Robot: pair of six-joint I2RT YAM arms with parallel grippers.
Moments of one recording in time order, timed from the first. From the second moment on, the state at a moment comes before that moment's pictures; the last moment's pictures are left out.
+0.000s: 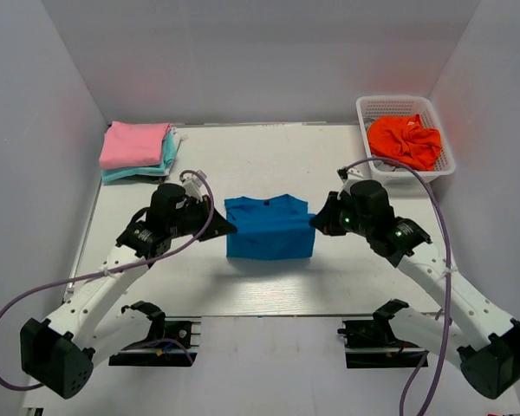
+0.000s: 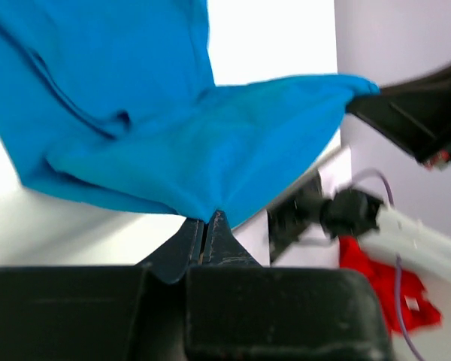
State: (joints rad) left arm -0.47 0.96 0.78 -0.39 0.43 -0.74; right arm 0.58 0.94 0.85 -0.51 -0.15 0.50
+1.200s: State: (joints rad) left arm -0.40 1.75 1.18 -0.28 -0.06 -0.73; right arm 0.39 1.86 1.32 -0.32 -0.23 0.51
